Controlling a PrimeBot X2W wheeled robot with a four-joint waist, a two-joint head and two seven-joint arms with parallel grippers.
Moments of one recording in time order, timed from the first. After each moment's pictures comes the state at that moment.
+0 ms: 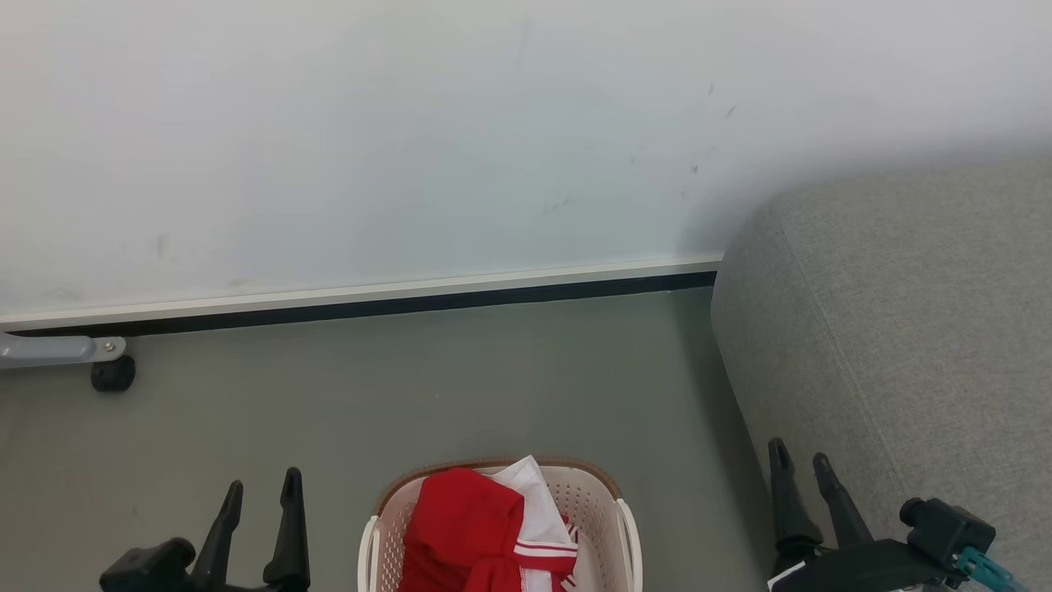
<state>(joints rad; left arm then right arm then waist) 0.03 0.15 -0.13 0.18 -0.60 0.02 -0.16 -0.05 -0.08 0.23 0.21 0.71 -0.04 -0.16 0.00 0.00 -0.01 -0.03</state>
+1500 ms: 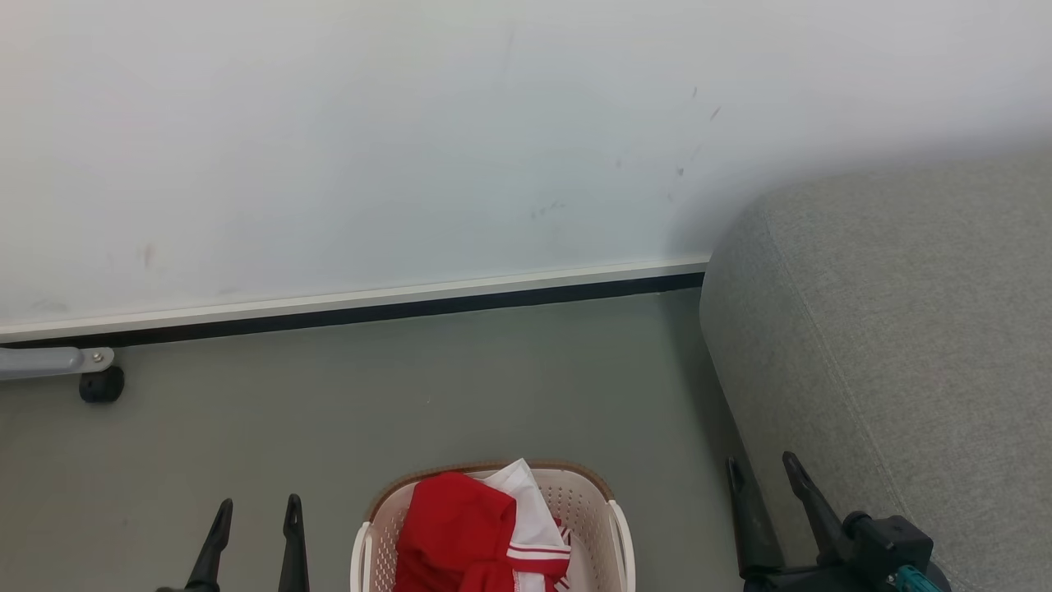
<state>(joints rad) 0.11 0.15 -0.11 0.14 -0.29 0.07 -0.25 -0.05 -0.10 0.33 0.23 0.38 -0.06 -0.25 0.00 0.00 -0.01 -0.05</state>
